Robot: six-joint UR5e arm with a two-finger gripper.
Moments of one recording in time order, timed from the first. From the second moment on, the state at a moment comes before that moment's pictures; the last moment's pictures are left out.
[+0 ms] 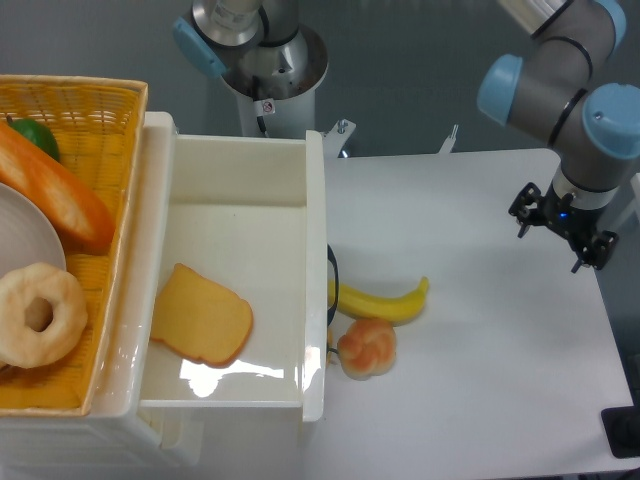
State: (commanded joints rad) arm 2.91 -2.08 -1.42 -1.12 1.58 1.63
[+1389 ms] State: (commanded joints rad) arm 2.76 -2.04 -1.57 -1.07 1.49 1.03
